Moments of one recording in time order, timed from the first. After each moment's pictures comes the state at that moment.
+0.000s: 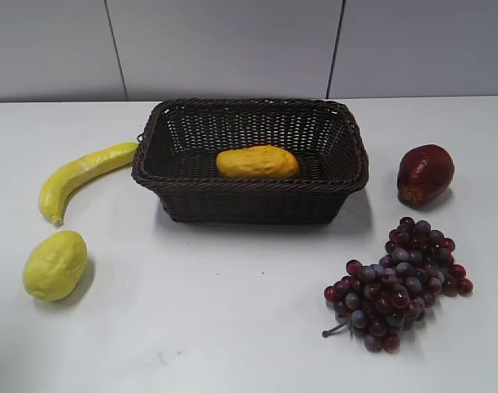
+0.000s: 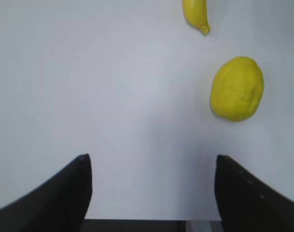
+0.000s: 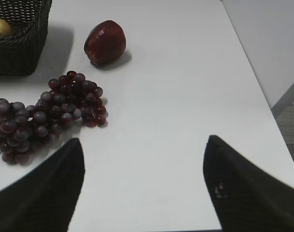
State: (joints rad) left arm -0.11 1.28 -1.21 0.08 1.22 0.08; right arm 0.06 0.00 -0.50 -0.09 1.05 -0.02
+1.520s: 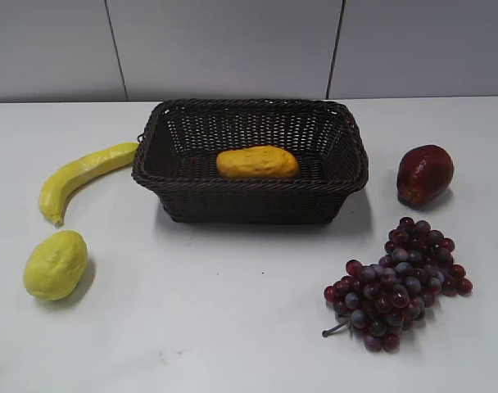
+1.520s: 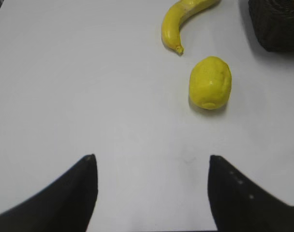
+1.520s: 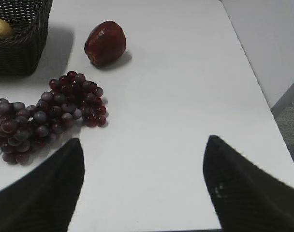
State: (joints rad) left arm -0.11 0.10 -0.49 0.01 1.08 0.07; right arm 0.06 0.00 -0.50 -0.09 1.05 -0.02
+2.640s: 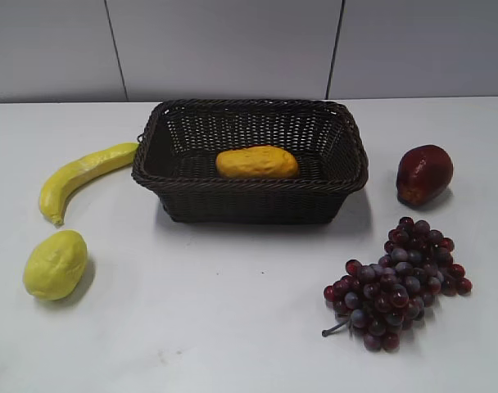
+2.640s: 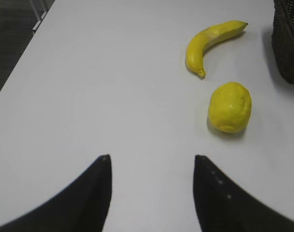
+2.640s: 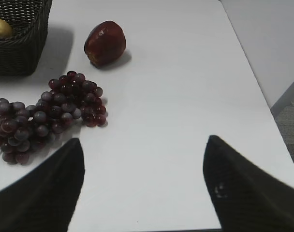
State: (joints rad) left arm 0.01 -0.01 -0.48 0.01 1.08 0.07; right arm 0.06 0.00 -0.50 -0.09 1.05 -0.02
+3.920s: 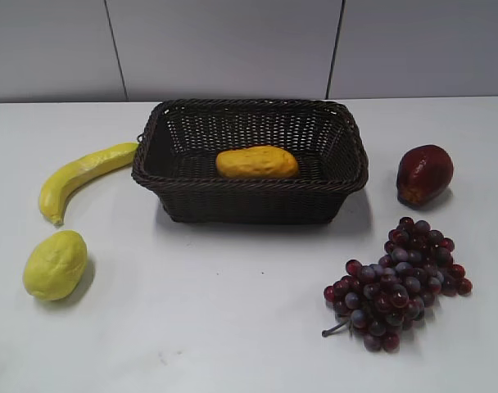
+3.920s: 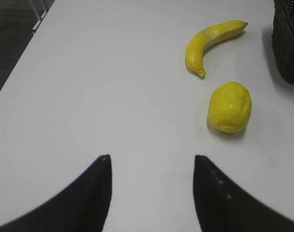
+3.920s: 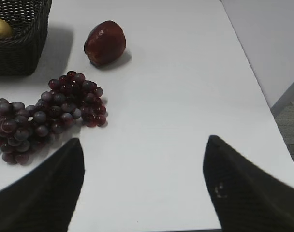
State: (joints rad) left arm 0.01 -0.01 -0.48 0.01 1.08 0.07; right arm 0.06 0.00 -0.50 -0.09 1.05 -0.02
